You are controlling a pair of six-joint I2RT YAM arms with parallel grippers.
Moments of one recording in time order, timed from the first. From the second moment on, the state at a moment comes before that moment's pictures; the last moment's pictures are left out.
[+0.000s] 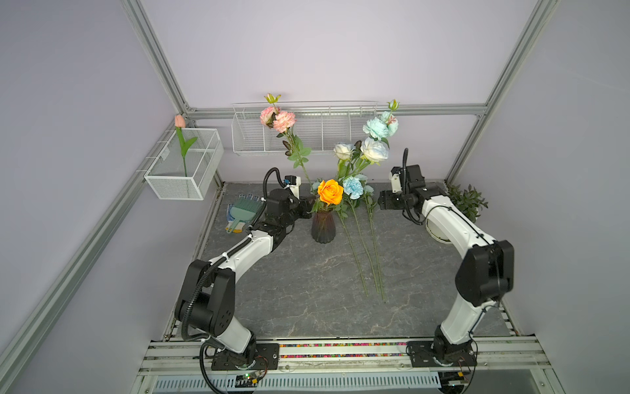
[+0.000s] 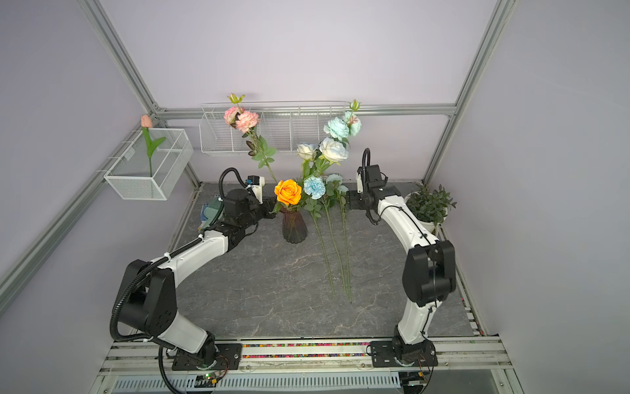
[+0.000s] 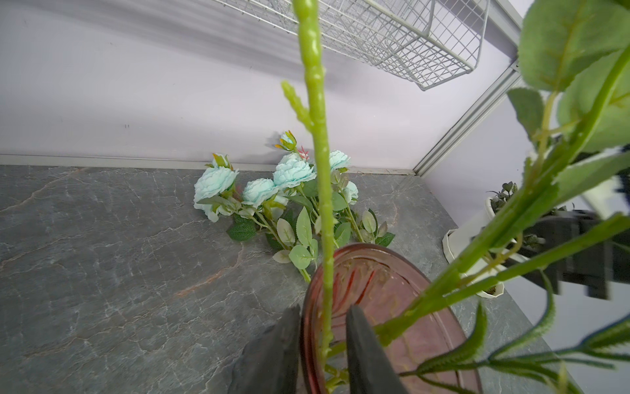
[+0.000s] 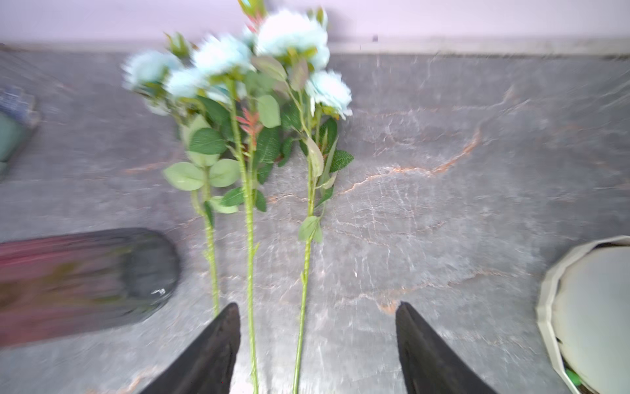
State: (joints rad) left arm -0.41 1.59 1.05 0.25 0.25 -0.38; right arm 0.27 1.69 1.49 -0.60 -0.04 0.18
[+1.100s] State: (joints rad) left arm -0.41 1.59 1.05 0.24 0.29 -0.39; right arm 0.68 1.47 0.83 0.63 0.07 0.23
